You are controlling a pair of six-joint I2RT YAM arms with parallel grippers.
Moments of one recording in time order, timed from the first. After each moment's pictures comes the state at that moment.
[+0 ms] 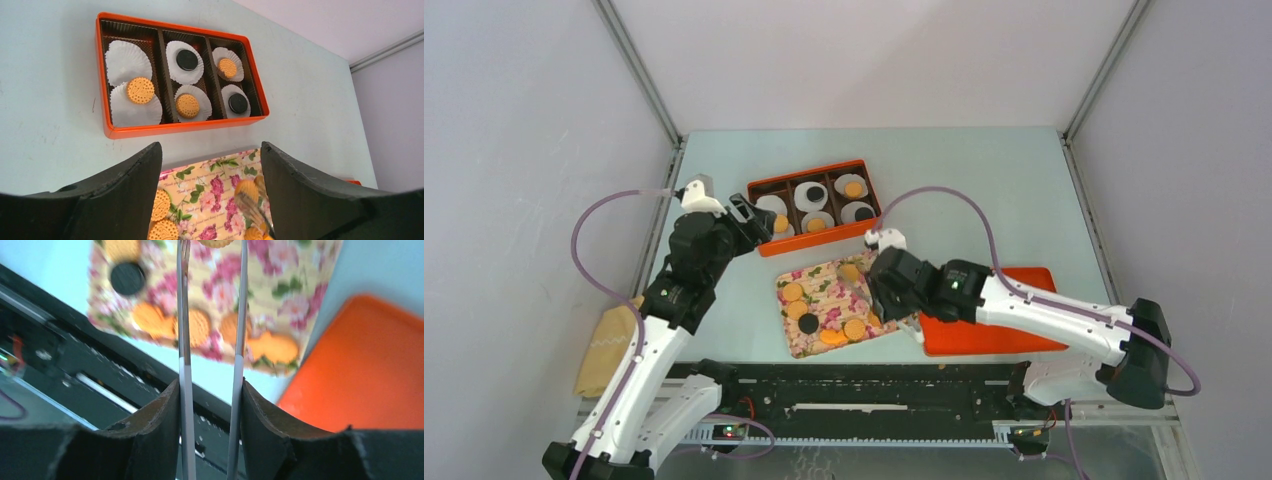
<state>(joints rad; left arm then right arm) -0.29 0.76 0.81 -0.34 -0.11 -0.58 1.14 1.29 1.08 -0.76 0.25 0.59</state>
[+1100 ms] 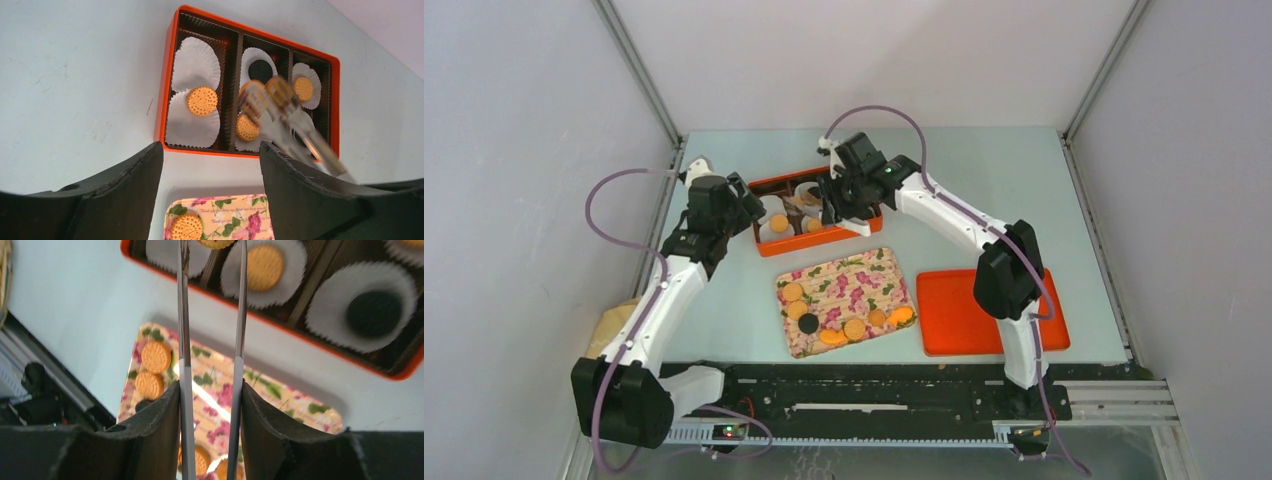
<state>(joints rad) -0.15 1.13 0.93 -0.34 -0.21 -0.61 0.74 2.06 1.94 -0.71 -0.21 0.27</state>
